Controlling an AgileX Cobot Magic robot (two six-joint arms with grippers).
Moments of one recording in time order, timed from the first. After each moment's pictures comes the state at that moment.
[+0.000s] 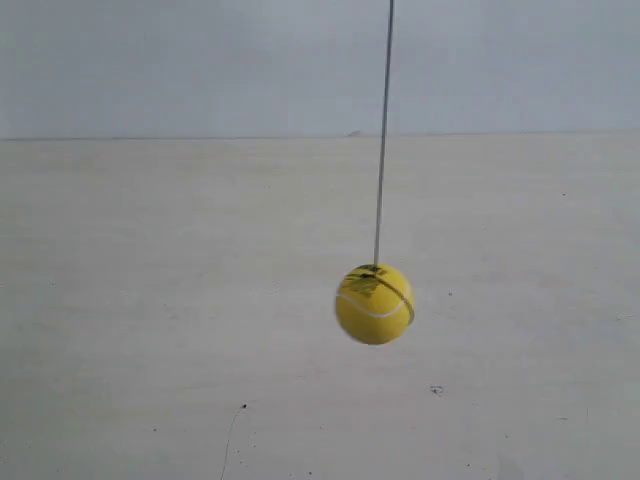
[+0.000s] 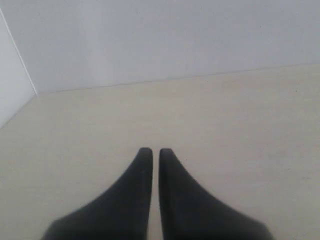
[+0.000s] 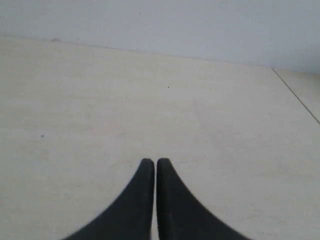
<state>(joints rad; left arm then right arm) 0.11 0.00 0.00 0.05 0.26 0.12 0.02 0.01 0.00 -0.10 0.33 -0.02</state>
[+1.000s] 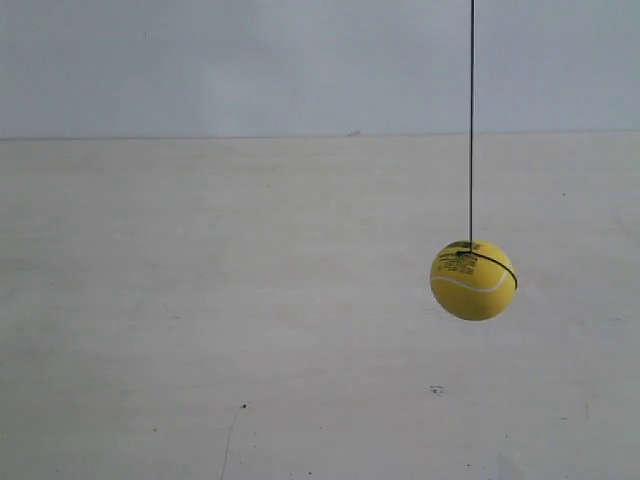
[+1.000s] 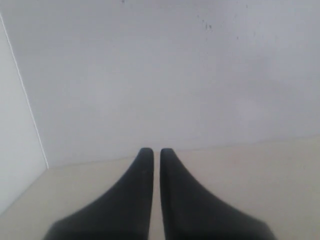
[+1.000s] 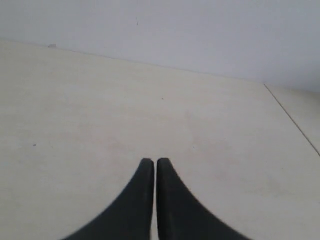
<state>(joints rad) 0.11 0.00 0.00 0.02 -0.01 0.14 0.02 0.01 0.00 -0.14 0.29 -0.02</state>
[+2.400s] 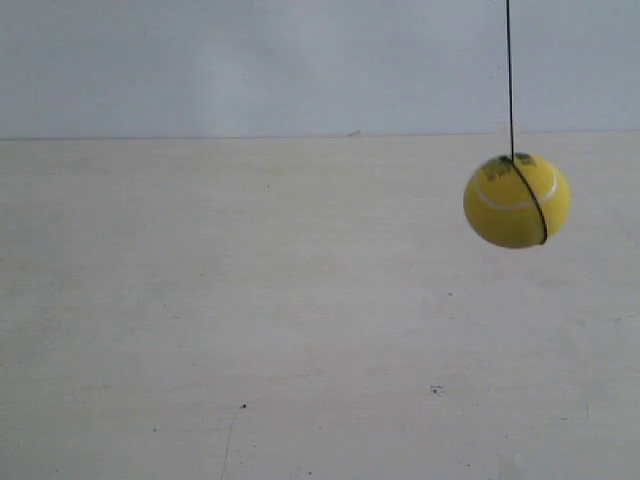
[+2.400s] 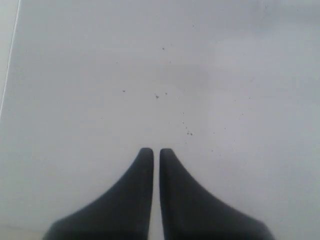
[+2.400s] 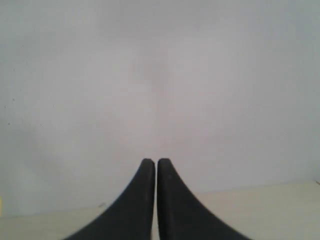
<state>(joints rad) 0.11 0.00 0.00 0.03 -0.30 -0.18 0.02 0.00 0.00 -0.08 -0.18 0.26</state>
